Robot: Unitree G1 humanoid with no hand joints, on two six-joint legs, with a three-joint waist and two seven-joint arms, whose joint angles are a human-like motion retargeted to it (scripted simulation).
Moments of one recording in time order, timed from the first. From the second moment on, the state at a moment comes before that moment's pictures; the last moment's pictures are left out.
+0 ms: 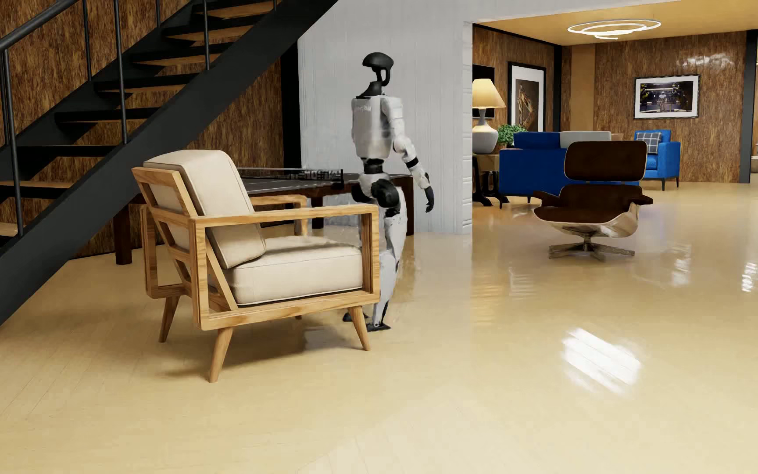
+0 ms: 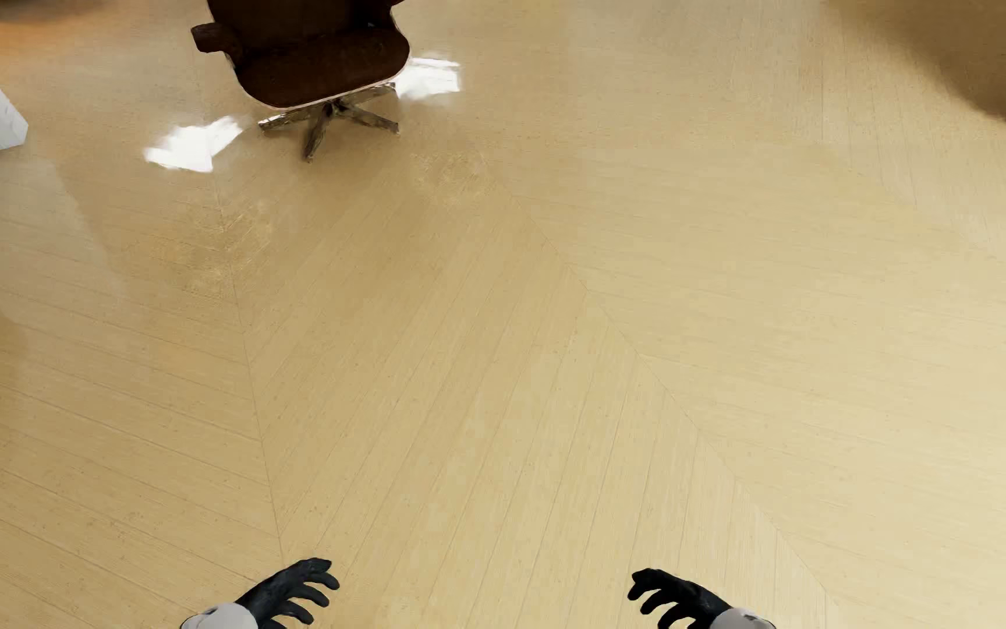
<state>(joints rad) 0.14 0.13 -0.03 0.00 -0.05 0.03 0.09 -0.14 0.12 0.04 0.15 -0.16 -0.10 0.03 -0.11 0.33 -0.36 -0.09 0.01 -0.35 0.40 1.14 1.02 0.15 -0.24 -0.15 -0.16 -0.14 0.14</state>
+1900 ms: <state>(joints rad) -1.50 -1.44 -0.02 0.17 -0.17 0.01 -0.16 0.25 0.90 1.94 1.97 -0.75 -0.83 -0.32 -0.45 1.05 -1.03 -0.26 0.19 -0.71 0.95 -0.27 -0.18 -0.08 -0.20 -0.38 -0.26 0.29 -0.45</state>
